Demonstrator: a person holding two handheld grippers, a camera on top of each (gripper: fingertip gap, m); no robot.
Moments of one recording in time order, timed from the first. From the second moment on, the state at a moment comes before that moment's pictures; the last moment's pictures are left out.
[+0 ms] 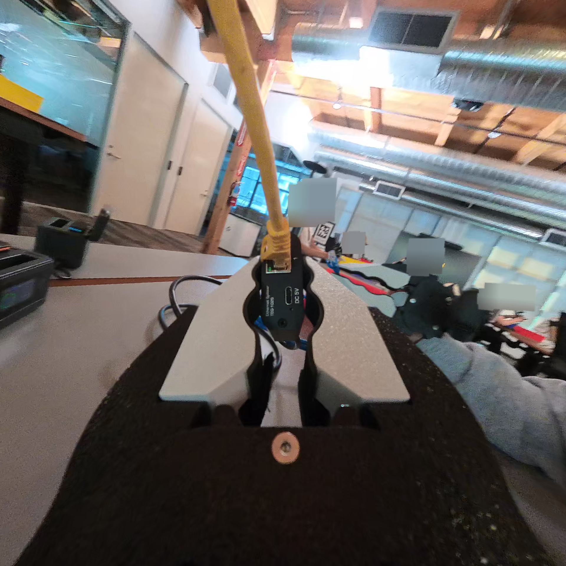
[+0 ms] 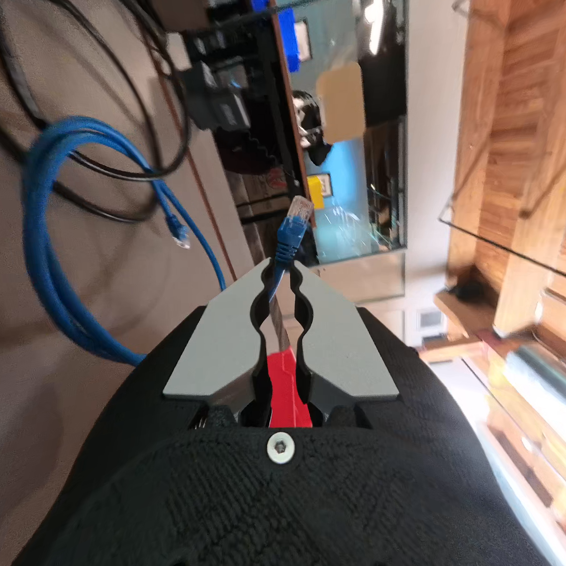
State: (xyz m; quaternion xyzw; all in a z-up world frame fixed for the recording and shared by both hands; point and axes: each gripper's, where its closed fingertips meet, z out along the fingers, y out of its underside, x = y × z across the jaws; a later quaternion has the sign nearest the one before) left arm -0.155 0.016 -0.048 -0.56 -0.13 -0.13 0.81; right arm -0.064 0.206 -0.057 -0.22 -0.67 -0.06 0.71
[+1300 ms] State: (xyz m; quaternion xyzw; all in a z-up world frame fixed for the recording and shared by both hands) left arm -0.144 0.016 -0.040 -0.55 -0.10 -0.13 0.82; right arm -0.041 0.237 0.083 -0.39 -0.58 0.33 0.63
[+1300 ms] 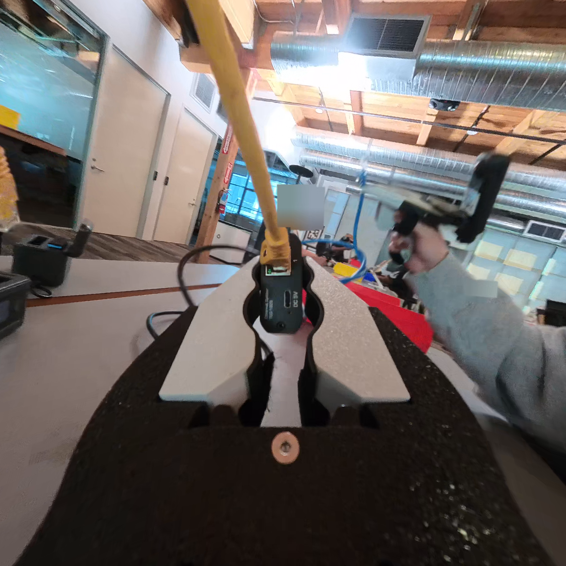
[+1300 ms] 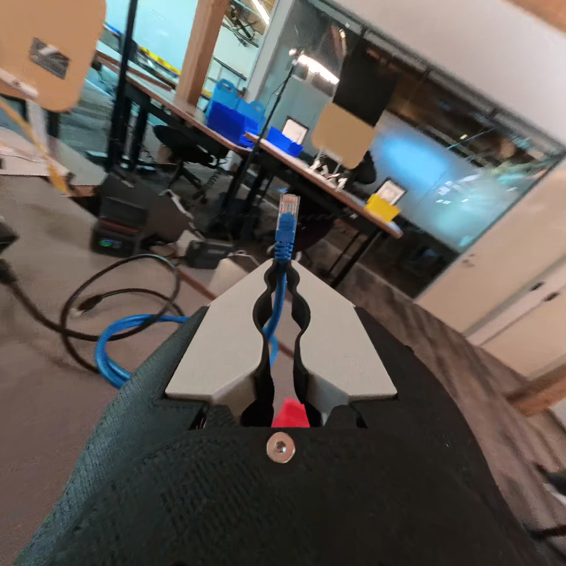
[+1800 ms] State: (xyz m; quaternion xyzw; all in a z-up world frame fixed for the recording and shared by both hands) left arm -0.138 0.028 -0.054 -0.60 -0.08 -0.09 0.79; right arm -0.023 0.302 0.284 -0.37 -0.54 0.20 0.73
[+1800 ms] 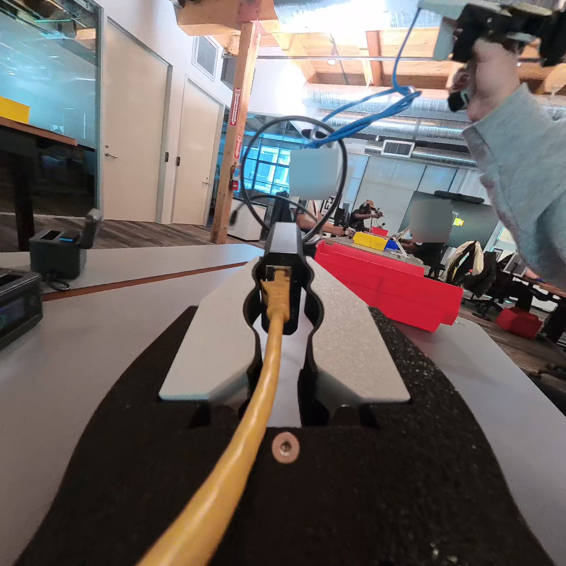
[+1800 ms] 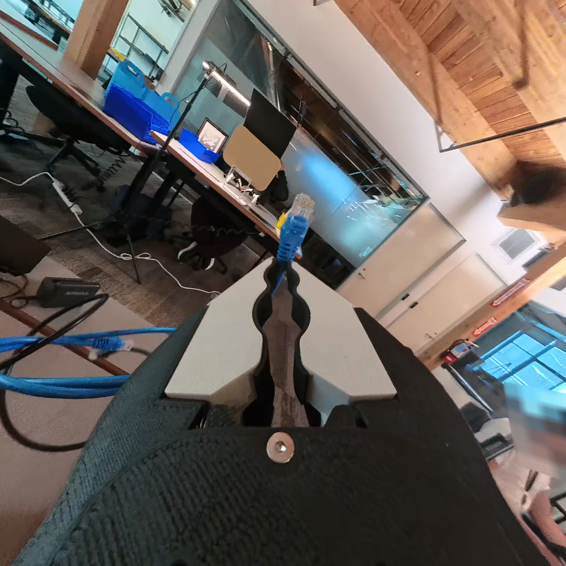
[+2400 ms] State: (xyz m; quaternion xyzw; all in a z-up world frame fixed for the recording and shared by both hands) left arm -0.181 0.013 -0.065 -0.60 -0.20 -0.05 0.78; right arm 0.006 0.343 0.411 -0.38 -0.47 0.13 0.79
